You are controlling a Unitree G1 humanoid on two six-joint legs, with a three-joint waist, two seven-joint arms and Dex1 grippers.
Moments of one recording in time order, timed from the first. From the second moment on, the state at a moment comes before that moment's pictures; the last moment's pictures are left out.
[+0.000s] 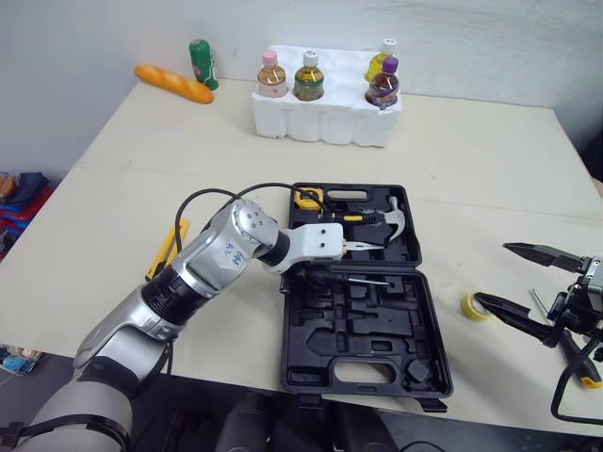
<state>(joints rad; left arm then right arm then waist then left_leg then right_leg) -0.92 0.52 -0.61 -0.07 -0.01 0.72 -1.11 0.23 -0.85 -0.61 -0.28 0.60 0.05 1.14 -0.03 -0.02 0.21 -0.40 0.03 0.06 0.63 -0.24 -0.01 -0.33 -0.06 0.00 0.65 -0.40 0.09</state>
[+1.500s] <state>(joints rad) -0.62 0.37 -0.40 0.08 -0.05 0.31 -0.97 0.19 -0.78 -0.54 -0.10 0.57 -0.11 1.21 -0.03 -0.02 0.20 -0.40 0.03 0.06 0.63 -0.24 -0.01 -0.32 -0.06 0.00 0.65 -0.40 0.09</state>
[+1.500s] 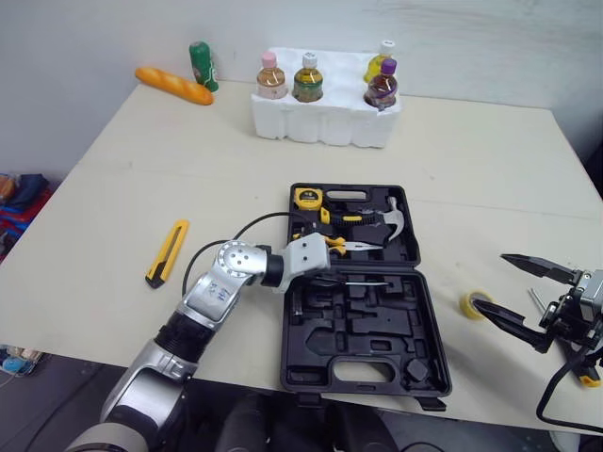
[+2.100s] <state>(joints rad) -0.56 0.40 -0.41 0.05 -0.01 0.22 -0.89 0.21 -0.74 -0.50 -0.15 0.54 -0.09 1.12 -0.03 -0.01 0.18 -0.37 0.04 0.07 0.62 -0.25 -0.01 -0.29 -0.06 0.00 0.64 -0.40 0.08</state>
